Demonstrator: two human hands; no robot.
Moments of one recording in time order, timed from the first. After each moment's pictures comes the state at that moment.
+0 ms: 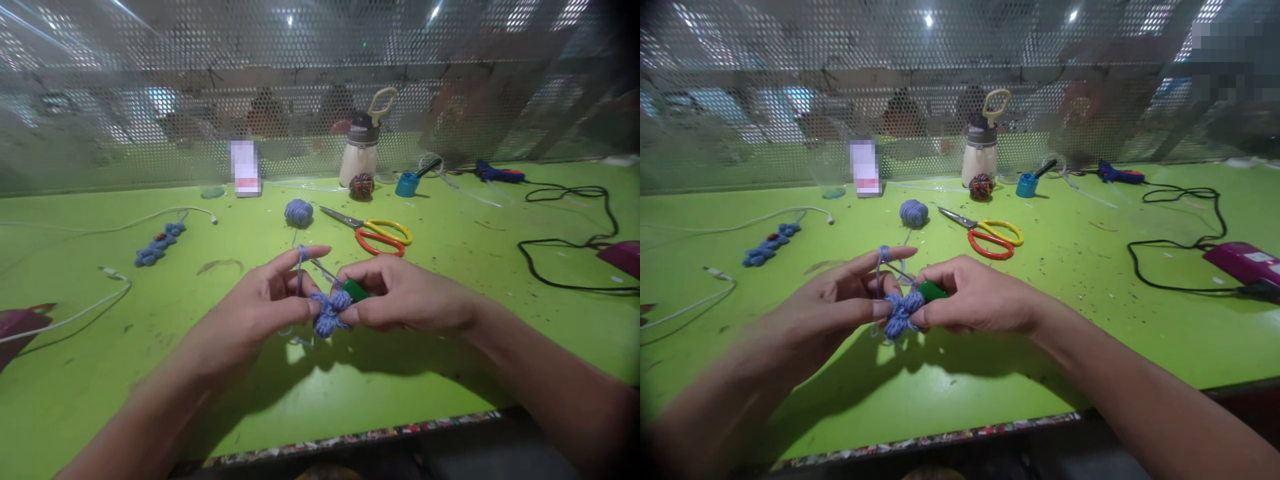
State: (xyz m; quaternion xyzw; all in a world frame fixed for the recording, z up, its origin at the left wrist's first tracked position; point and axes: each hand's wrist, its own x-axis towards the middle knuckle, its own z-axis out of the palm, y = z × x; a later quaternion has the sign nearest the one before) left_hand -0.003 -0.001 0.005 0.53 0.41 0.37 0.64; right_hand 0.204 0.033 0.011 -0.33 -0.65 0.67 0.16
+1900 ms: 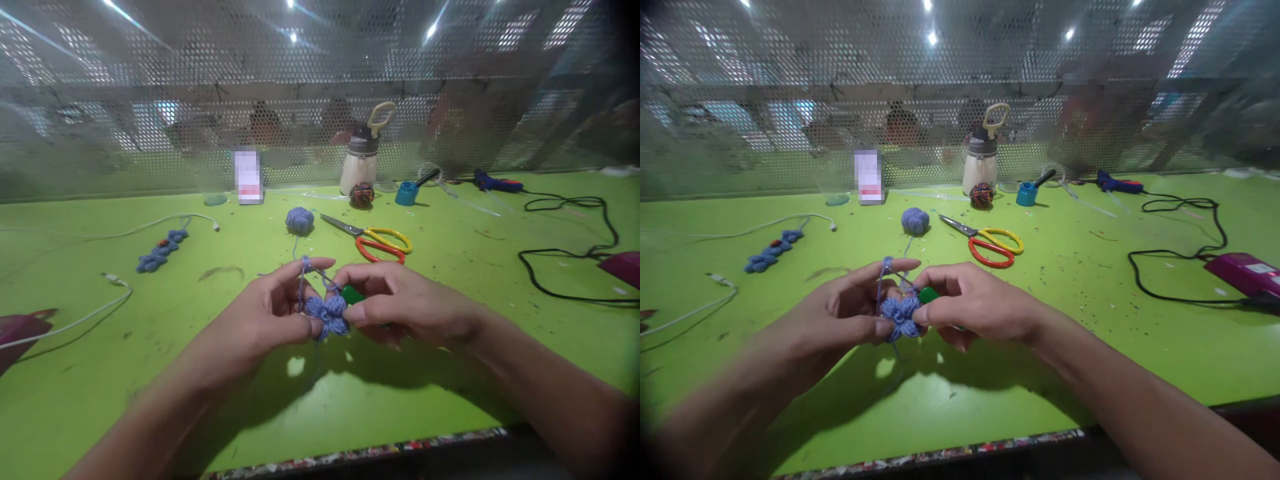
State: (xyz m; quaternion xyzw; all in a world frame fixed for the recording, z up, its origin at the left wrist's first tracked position) left_hand -0.004 -0.001 0.004 0.54 0.40 0.35 0.65; right_hand 0.203 0.032 0.009 -0.33 -0.63 0.67 0.19
